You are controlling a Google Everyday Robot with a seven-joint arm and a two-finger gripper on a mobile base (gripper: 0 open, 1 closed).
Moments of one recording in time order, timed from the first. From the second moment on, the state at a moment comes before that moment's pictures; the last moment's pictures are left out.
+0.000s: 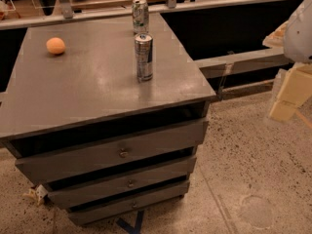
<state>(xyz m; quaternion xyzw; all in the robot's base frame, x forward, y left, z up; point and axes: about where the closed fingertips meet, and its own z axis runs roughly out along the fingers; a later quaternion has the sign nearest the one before) 0.438 -0.216 0.979 -0.60 0.78 -0.04 0.16</state>
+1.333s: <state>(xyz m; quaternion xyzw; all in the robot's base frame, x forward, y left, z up) 0.492 -0.227 0.968 -0.45 0.81 0.06 0.36</state>
